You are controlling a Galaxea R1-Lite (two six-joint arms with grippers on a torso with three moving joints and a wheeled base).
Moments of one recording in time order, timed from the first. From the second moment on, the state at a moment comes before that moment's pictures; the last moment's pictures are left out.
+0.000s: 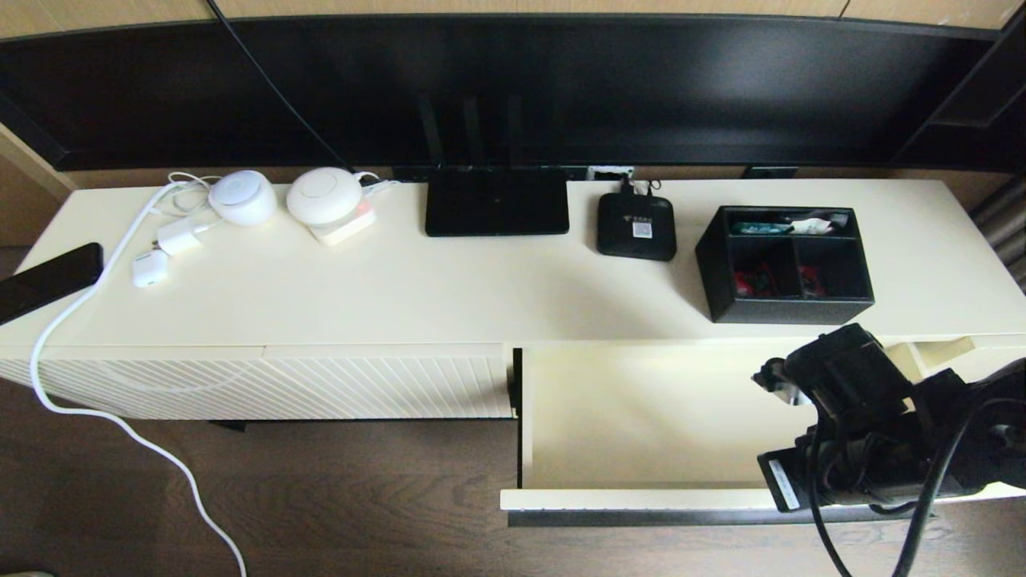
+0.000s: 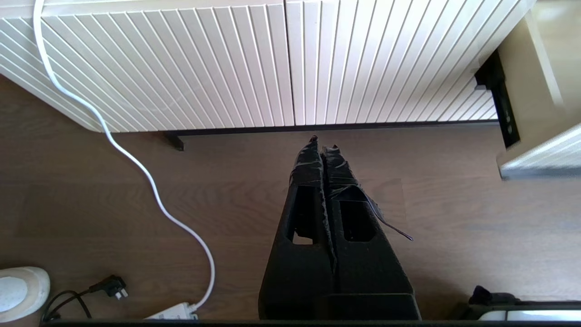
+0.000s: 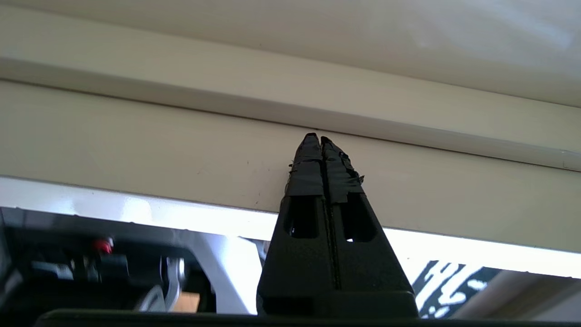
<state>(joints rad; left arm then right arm) 0.00 0.00 0.00 0.00 0.00 0.03 0.37 1.69 -0.77 0.22 -0.15 0.22</state>
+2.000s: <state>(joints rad) 0.00 0.00 0.00 0.00 0.00 0.03 0.26 1.49 -1.56 0.75 -0.29 0.20</state>
